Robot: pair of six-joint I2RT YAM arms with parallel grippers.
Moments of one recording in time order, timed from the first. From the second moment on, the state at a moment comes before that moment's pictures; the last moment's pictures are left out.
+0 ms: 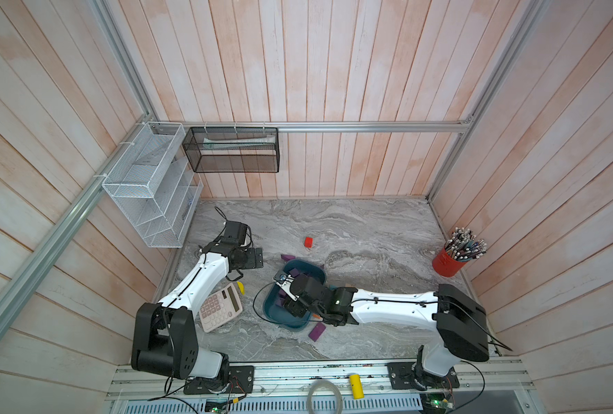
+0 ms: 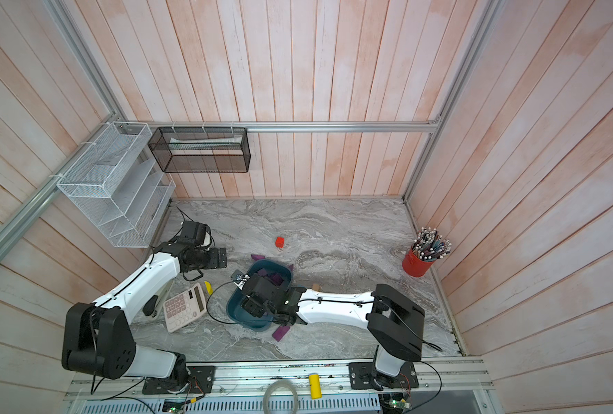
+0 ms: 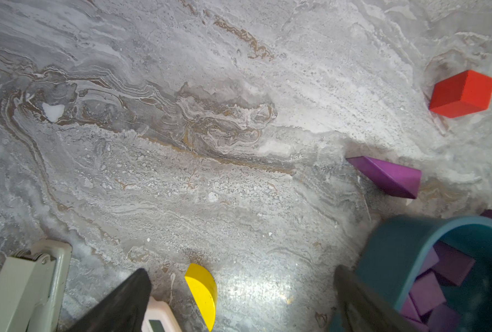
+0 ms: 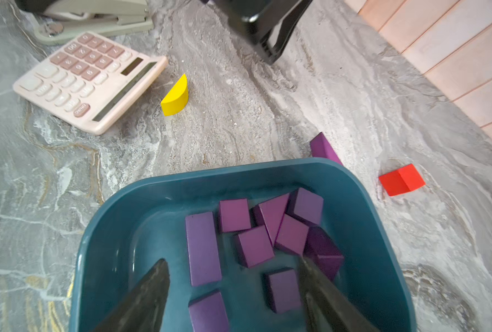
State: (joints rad) left arm -0.18 1.44 1.04 -0.67 -0.04 -0.21; right arm 1.22 1.63 1.04 -0.11 0.30 0.04
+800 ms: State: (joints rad) left arm -0.41 1.51 1.18 -0.75 -0.04 -0.37; right arm 0.81 1.16 0.71 -0.09 0.16 0.27
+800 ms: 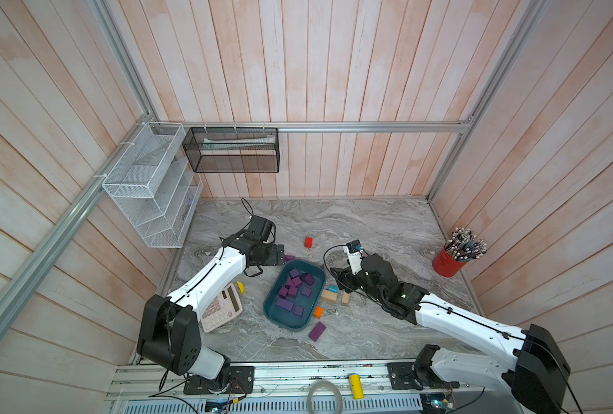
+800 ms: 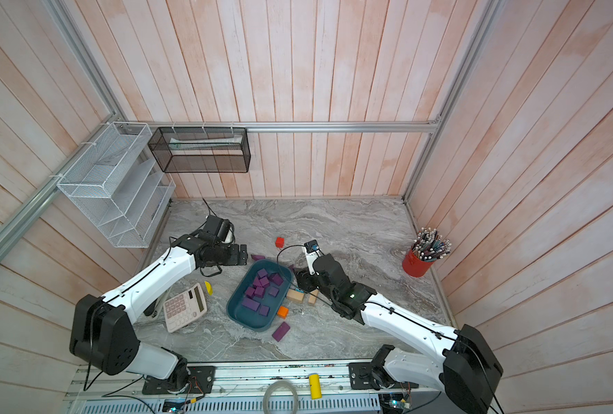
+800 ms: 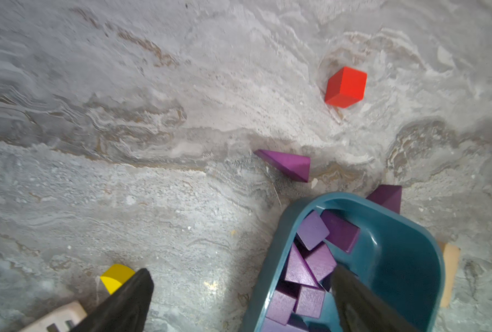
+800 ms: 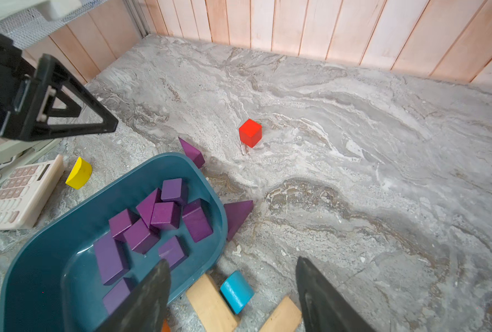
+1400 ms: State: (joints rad) left arm -0.47 1.47 1.05 -0.75 -0.04 -0.46; right arm 0.79 1.47 0.96 -0.33 0.08 0.21
